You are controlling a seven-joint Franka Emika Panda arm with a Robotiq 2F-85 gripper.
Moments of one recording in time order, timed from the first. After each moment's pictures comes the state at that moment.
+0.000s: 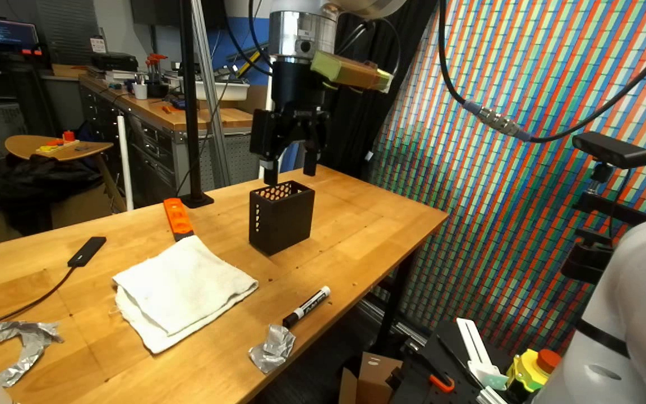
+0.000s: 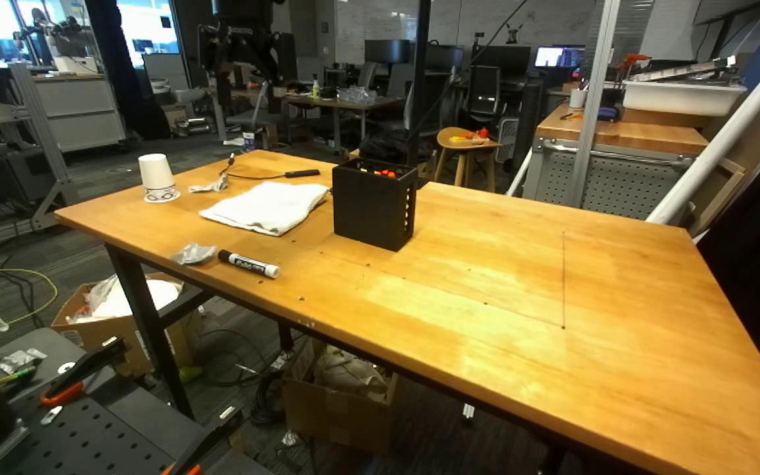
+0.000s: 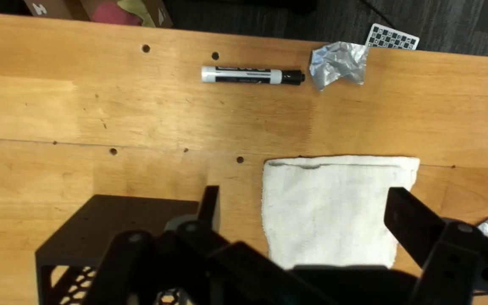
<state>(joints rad) 0.06 -0.29 0.03 -2.28 0.05 1.94 -0.04</state>
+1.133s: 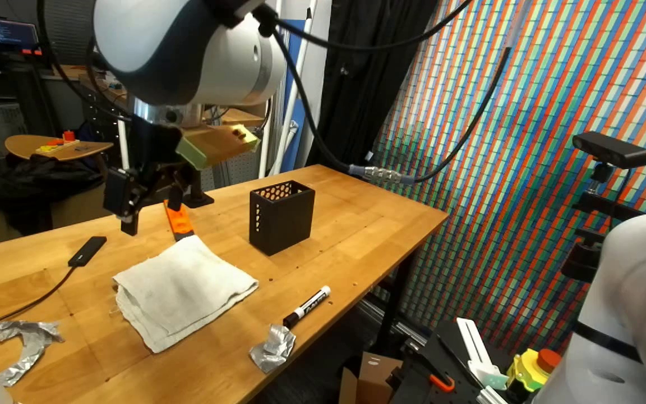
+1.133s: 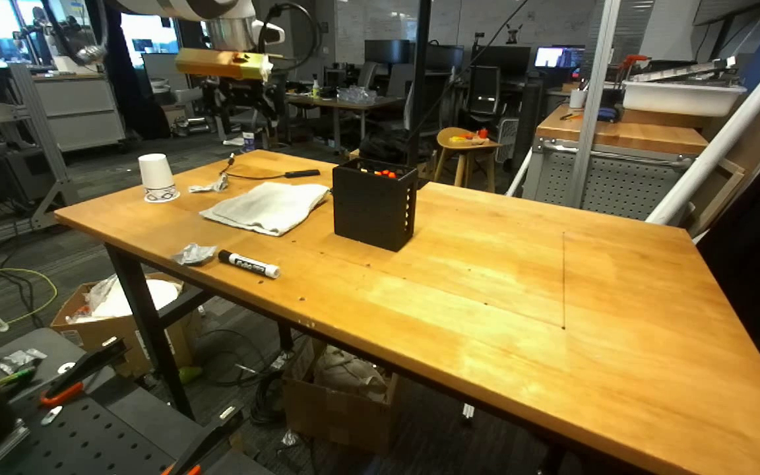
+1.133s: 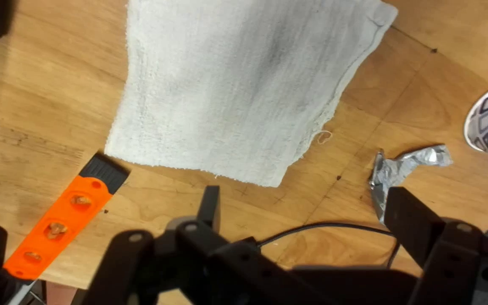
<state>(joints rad) 0.18 0.13 0.15 -2.11 0.06 2.45 -0.20</state>
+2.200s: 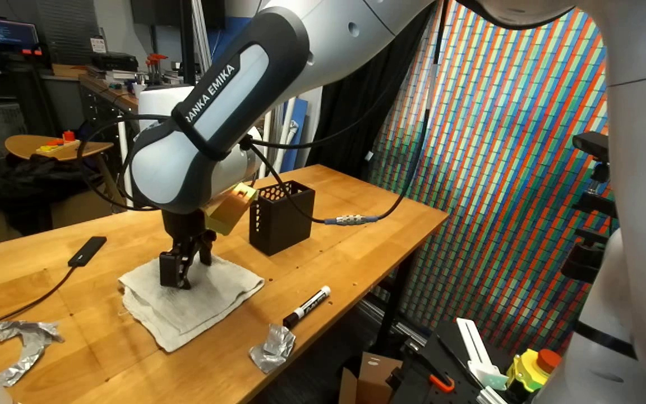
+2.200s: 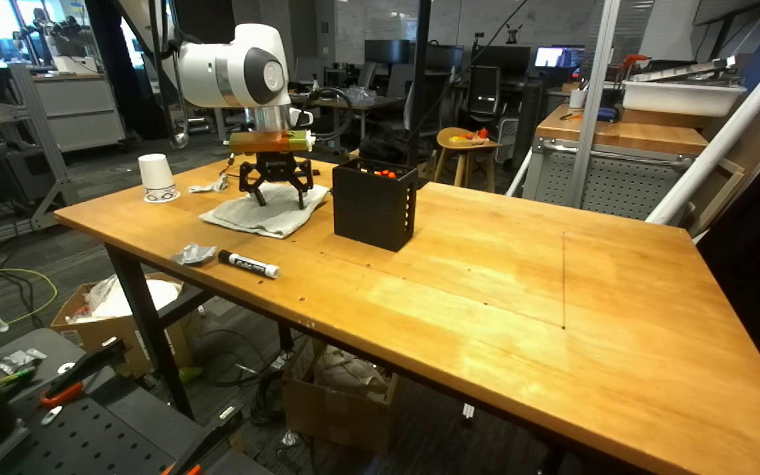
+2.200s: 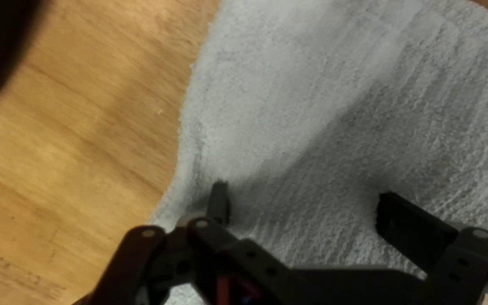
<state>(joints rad) 0.15 0.44 0.12 -1.99 -0.17 2.41 -0.25</state>
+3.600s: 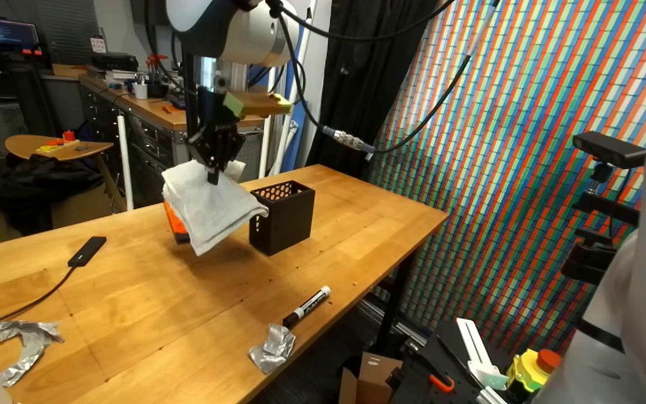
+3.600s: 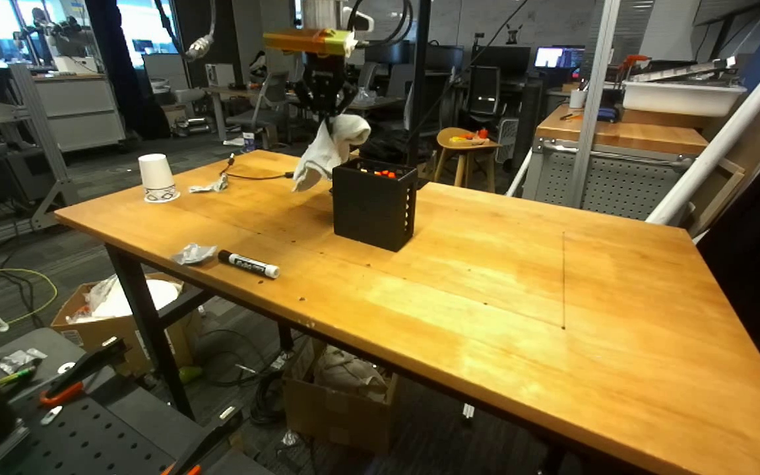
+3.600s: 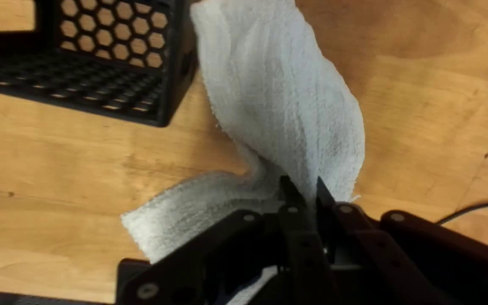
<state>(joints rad) 0.02 0.26 0.07 -1.79 0.02 2.13 -0.17</state>
